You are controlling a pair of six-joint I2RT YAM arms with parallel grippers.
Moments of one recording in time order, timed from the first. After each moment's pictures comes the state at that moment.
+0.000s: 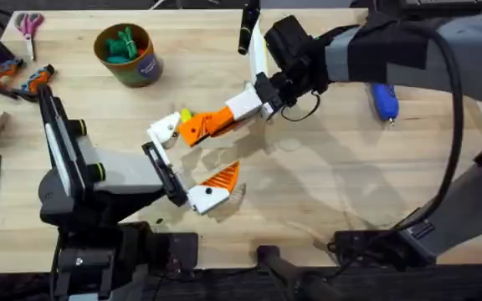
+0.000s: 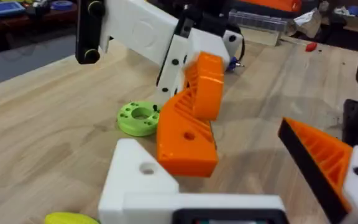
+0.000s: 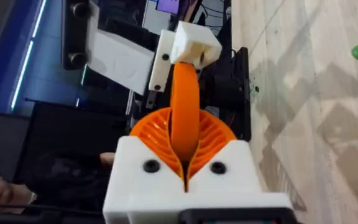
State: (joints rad) left arm 0.08 0.01 0.02 -0.12 1.09 0.05; right arm 0.53 1.89 1.19 -0.56 -1.50 0.01
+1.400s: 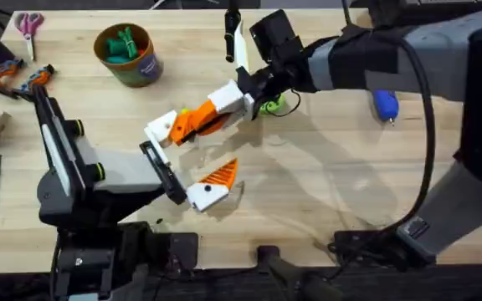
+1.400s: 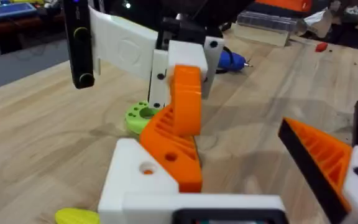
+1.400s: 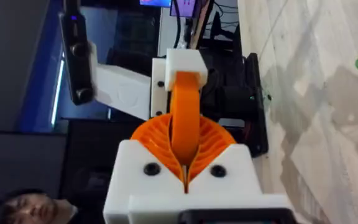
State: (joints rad) left arm 0.09 0.01 0.02 -0.12 1.07 0.05; right arm 0.57 1.95 1.19 -0.16 -1.52 0.51
